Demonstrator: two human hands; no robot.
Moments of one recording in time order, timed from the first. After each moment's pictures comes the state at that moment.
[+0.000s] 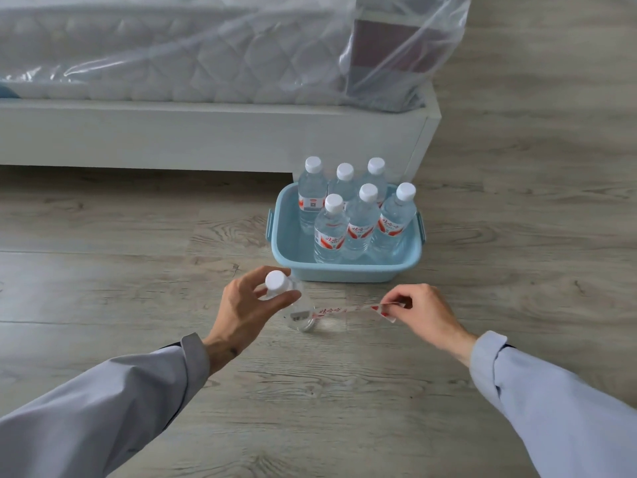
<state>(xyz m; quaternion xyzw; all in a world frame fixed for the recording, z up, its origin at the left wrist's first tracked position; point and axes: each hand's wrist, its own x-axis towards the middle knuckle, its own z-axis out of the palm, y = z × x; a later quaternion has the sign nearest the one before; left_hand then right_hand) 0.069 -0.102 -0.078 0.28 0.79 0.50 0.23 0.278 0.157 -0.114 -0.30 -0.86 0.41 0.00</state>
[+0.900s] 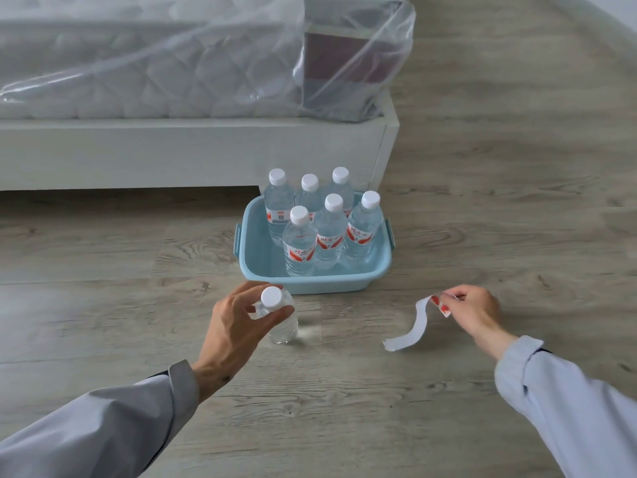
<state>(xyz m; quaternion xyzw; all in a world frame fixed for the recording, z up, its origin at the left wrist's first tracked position) 0.087 -0.075 -0.084 0.34 0.80 0.46 0.18 0.350 0.245 -0.131 -0.62 -0.70 0.35 0.08</state>
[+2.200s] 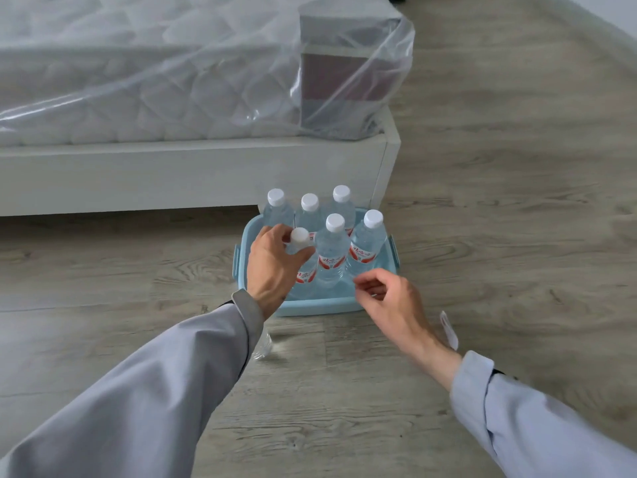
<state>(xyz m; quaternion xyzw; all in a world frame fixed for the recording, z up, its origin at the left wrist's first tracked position) 0.035 0.057 -0.052 0.28 0.86 0.40 0.13 0.229 0.164 -0.088 -0.37 -0.78 0.47 0.19</state>
